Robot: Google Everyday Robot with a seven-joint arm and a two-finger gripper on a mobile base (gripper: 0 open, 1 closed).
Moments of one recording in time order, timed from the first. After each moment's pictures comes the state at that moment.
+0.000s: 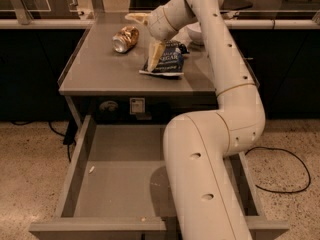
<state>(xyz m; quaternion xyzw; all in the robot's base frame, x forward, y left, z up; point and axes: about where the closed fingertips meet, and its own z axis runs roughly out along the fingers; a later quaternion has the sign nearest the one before) 0.799 0.055 0.875 -0.82 0.38 0.08 0.43</state>
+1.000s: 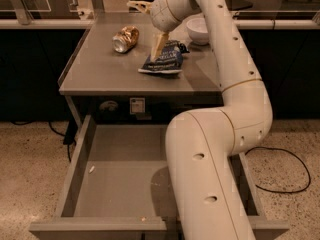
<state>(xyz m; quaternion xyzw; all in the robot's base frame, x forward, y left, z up) 0.812 0.044 0.908 -0.83 0.35 0.01 0.44</state>
